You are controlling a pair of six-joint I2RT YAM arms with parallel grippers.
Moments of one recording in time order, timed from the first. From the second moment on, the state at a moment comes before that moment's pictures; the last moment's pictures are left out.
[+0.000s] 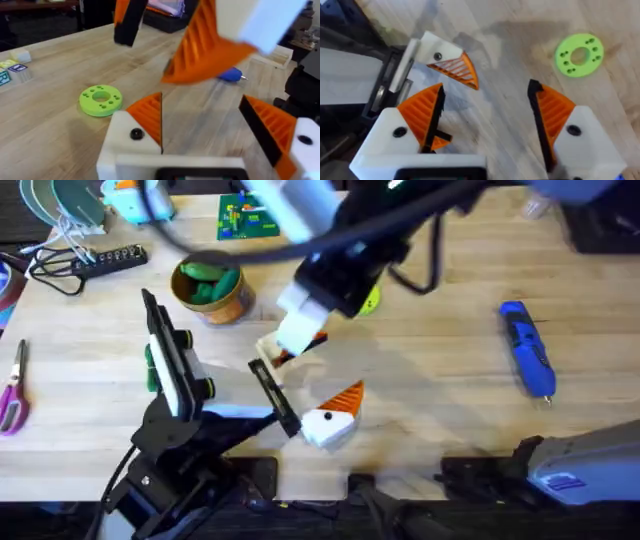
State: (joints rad) left arm -0.62 0.01 0.01 -0.05 0.40 -0.13; right arm 0.88 1.70 1.83 -1.34 -0.13 -0.10
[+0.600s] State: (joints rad) left arm -0.62 0.01 0.01 -0.05 0.40 -0.13; right arm 0.52 1.13 1.41 -1.26 -0.21 -0.10
